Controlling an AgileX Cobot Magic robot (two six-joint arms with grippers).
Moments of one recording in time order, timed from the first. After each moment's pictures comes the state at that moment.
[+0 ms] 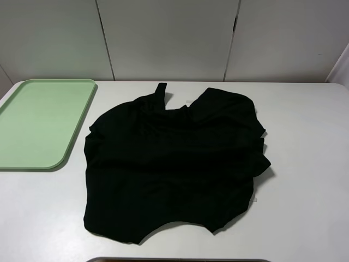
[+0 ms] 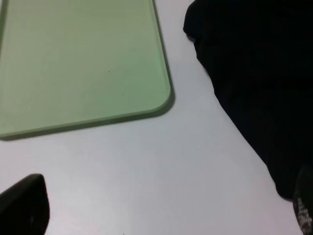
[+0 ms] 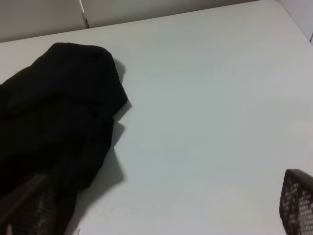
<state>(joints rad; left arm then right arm) 0.00 0.00 -0.49 -0.02 1.06 0.12 -0.08 0.00 -0.49 0.01 1.03 0.08</state>
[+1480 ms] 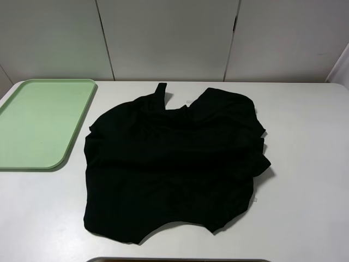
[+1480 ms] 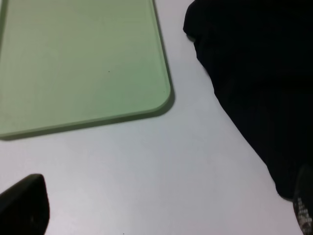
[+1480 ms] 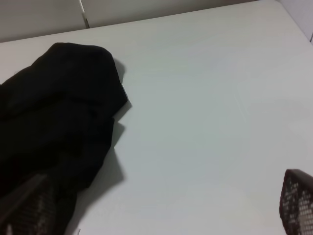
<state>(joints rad) 0.00 0.00 -0.49 -0.02 1.06 0.12 -0.08 0.00 -0.49 0.01 1.03 0.08</state>
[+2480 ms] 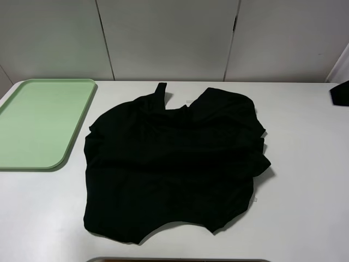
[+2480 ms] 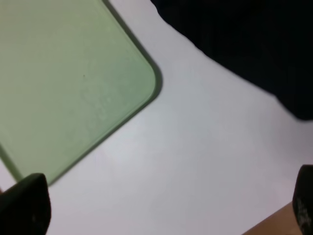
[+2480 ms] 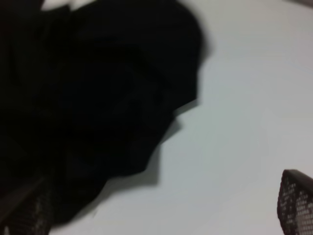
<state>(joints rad) -0.40 0.88 -0.94 0.18 1.14 0.29 0.18 0.85 -0.84 0.10 0.90 -0.29</state>
